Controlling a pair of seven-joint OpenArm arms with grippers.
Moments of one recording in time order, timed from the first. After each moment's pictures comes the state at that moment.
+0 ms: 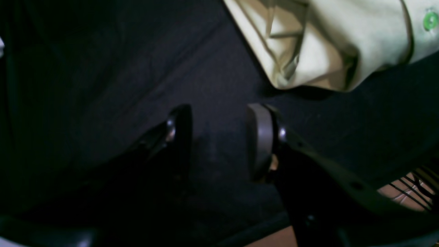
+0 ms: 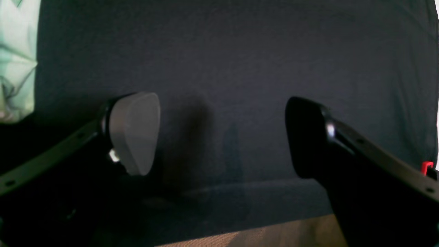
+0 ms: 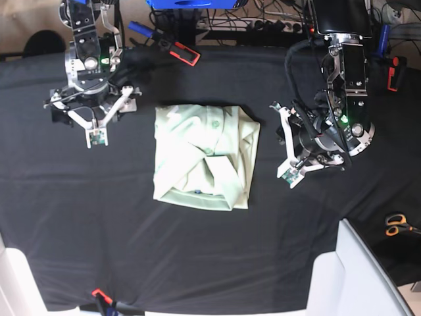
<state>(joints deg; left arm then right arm) 4.1 -9.6 -4.5 100.1 -4.3 -40.7 66.2 -21.1 2.7 -7.3 99.1 -18.0 -8.8 -43.8</state>
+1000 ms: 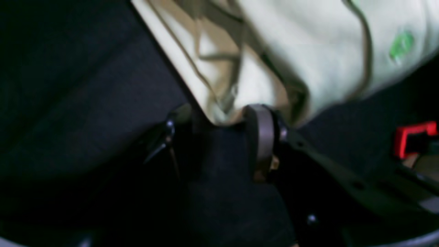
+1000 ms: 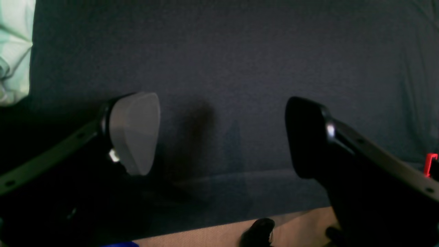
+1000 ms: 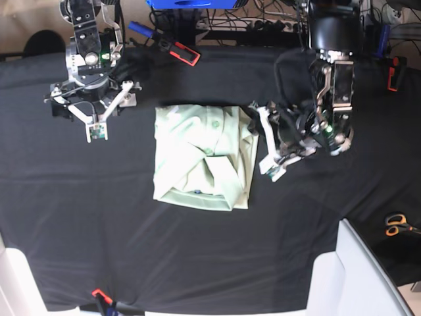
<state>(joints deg) -0.6 -8.9 -1.1 80.6 -12.2 -40.0 58.4 -22.4 2.2 -7.3 99.1 -18.0 -8.8 -43.8</state>
